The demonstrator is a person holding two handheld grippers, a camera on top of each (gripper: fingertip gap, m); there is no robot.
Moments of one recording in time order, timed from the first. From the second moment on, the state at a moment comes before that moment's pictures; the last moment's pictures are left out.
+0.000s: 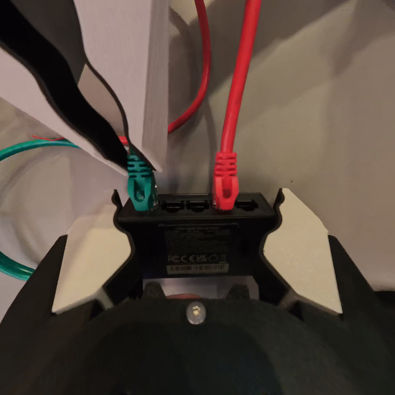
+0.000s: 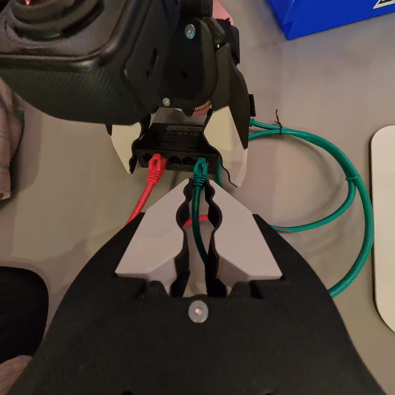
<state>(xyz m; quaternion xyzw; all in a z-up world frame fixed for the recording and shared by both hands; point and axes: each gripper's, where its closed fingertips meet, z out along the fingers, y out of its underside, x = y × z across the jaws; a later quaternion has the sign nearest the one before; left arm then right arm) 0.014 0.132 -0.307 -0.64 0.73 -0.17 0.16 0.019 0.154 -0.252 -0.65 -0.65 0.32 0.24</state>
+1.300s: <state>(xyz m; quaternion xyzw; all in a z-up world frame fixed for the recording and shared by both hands) 0.006 0.101 -0.238 -0.57 0.77 -0.27 0.03 0.054 0.129 -0.143 -0.46 -0.74 0.03 0.49</state>
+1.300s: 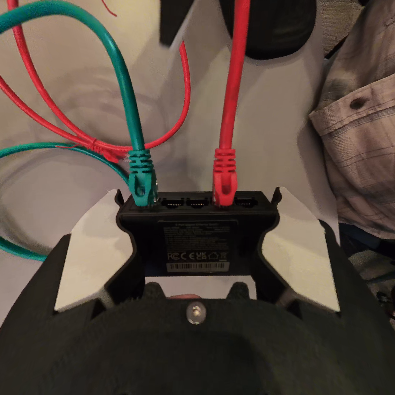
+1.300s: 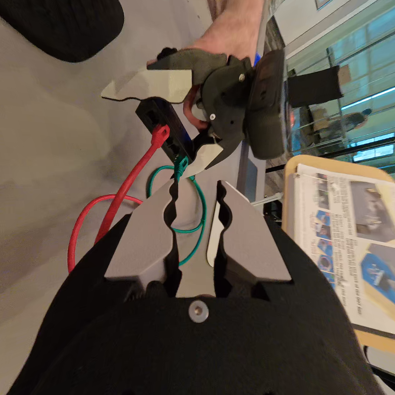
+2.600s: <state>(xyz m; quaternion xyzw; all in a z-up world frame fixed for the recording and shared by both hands) 0.002 0.080 -0.174 -0.51 0.80 -0.31 0.00 0.028 0.117 -0.112 -0.44 -0.74 0.17 0.49</state>
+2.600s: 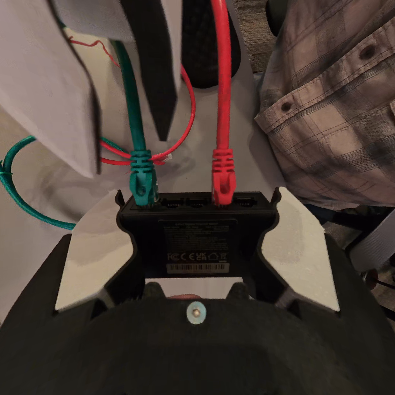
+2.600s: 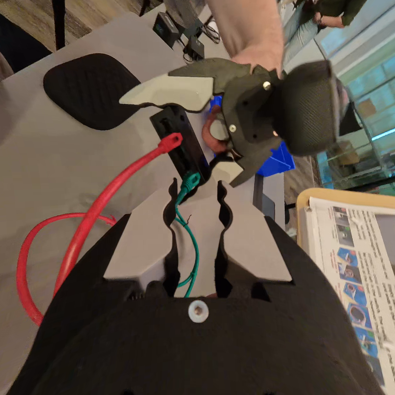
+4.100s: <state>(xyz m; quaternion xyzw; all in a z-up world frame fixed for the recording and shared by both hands) 0.024 0.083 -0.159 -0.52 0.76 -0.38 -0.01 0.013 0.095 -0.117 -0.38 -0.77 0.01 0.51</state>
